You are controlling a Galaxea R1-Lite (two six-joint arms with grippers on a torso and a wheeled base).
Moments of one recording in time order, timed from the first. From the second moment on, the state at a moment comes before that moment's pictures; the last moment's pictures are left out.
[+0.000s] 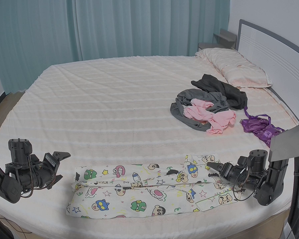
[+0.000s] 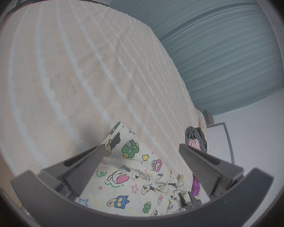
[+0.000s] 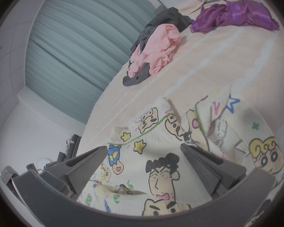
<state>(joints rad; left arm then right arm) 0.03 1.73 -0.27 -0.88 -0.23 -1.01 0.23 2.33 -0.33 -1.55 0.24 0.74</state>
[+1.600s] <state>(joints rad) -0.40 2.02 -0.42 -0.80 0.07 -1.22 0.27 2.19 -0.26 -1.55 0.23 0.79</state>
